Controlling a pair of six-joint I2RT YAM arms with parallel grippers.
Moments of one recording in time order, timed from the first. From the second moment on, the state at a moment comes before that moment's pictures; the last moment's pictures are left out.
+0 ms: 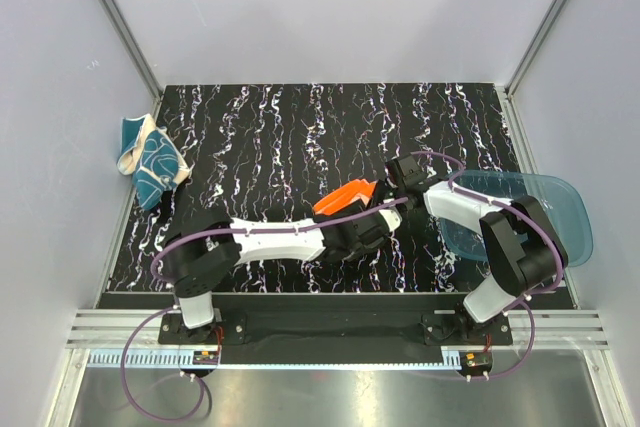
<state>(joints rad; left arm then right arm) -1.18 1.80 1.15 -0.34 -0.48 0.06 0.47 1.60 0.86 -0.30 -0.35 0.86</state>
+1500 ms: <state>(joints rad) -1.05 1.83 1.20 -0.35 -0.08 -0.04 0.24 1.64 1.45 -0.95 -0.09 0.58</state>
